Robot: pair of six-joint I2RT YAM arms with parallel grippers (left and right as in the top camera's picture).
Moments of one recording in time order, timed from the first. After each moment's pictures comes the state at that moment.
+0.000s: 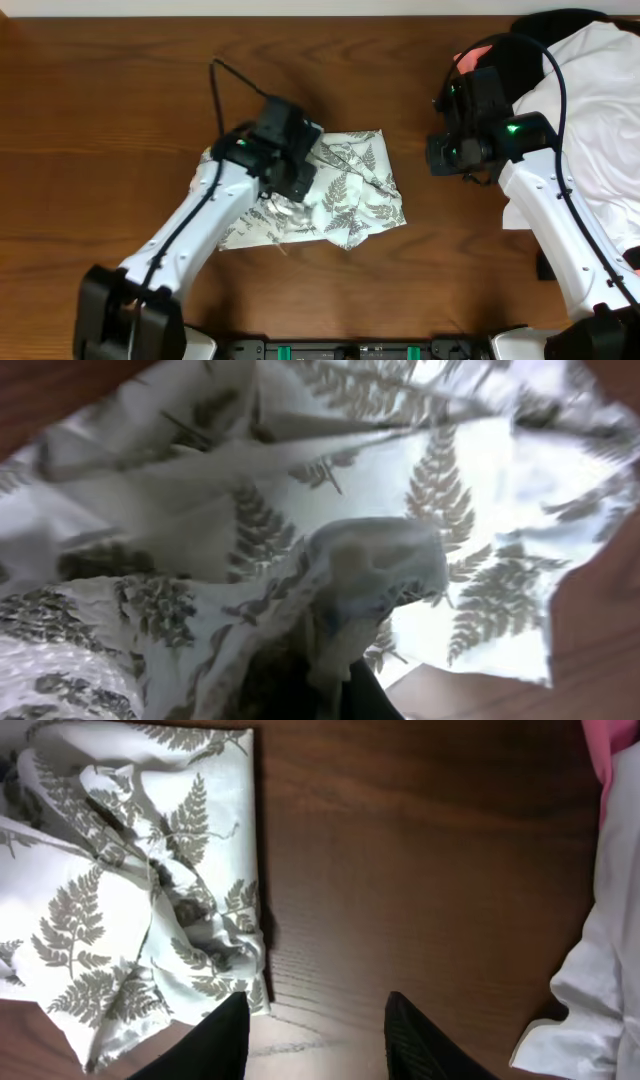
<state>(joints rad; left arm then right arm) -0.44 1.59 1.18 -0.84 0.12 0.03 0.26 1.52 1.32 -1.00 -0.03 0.16</state>
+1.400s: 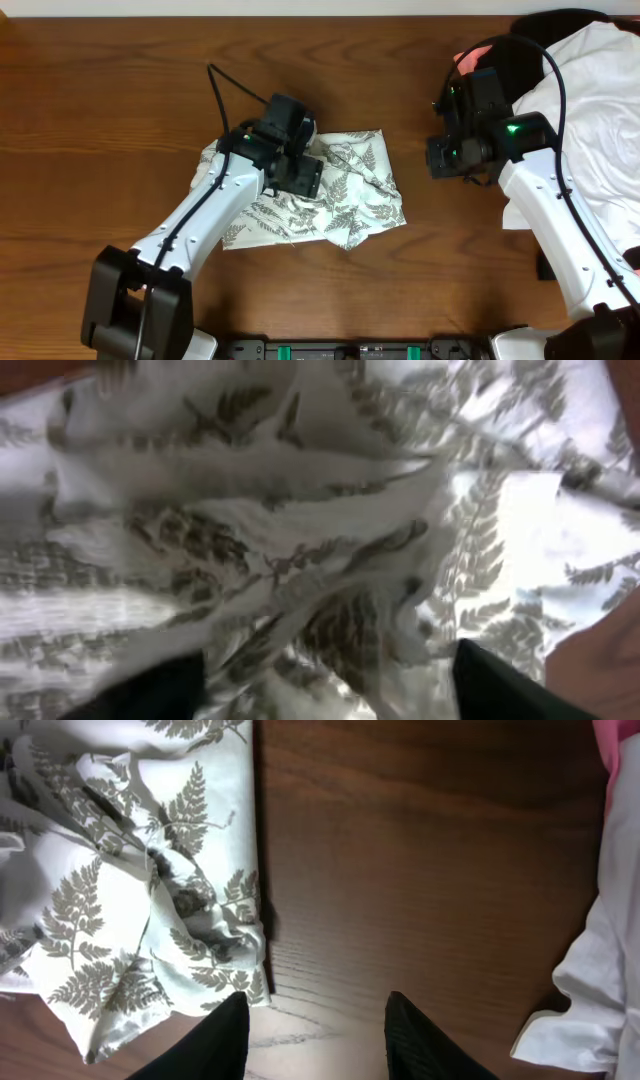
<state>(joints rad) -0.43 1.64 1.18 -0.77 0.12 -0.12 0.26 1.52 1.32 -1.01 -0.03 0.16</state>
